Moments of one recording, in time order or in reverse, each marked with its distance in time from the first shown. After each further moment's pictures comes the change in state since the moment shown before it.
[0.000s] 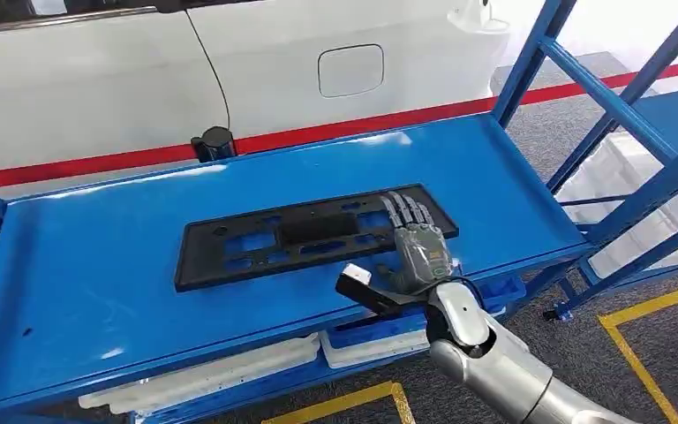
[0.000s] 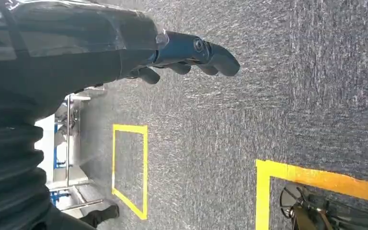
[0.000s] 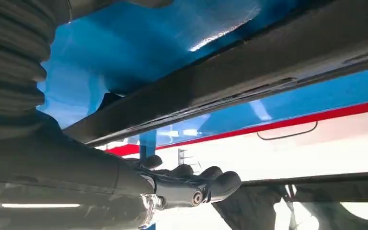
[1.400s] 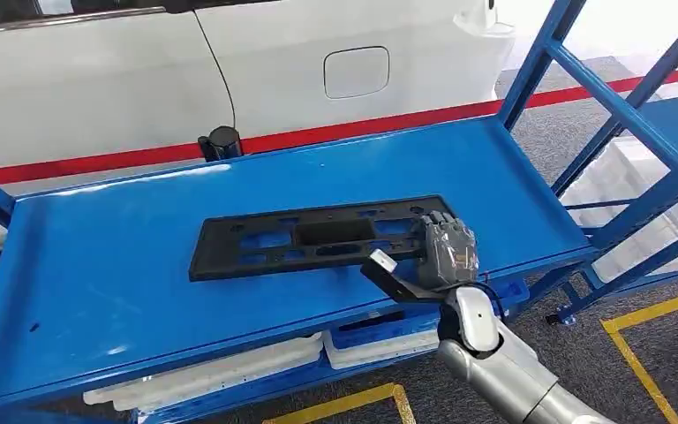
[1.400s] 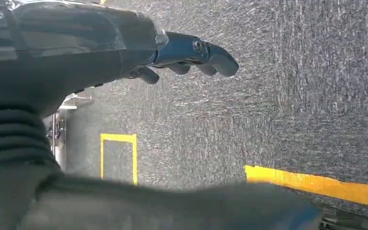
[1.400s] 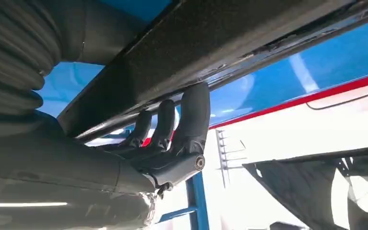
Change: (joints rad) left arm 0.002 0.018 0.000 0.000 -0.042 -0.021 -0.059; right arm 0.050 0.026 -0.102 0.108 0.089 -0.186 0.064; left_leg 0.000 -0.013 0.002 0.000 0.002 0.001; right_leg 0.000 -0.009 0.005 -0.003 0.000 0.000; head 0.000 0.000
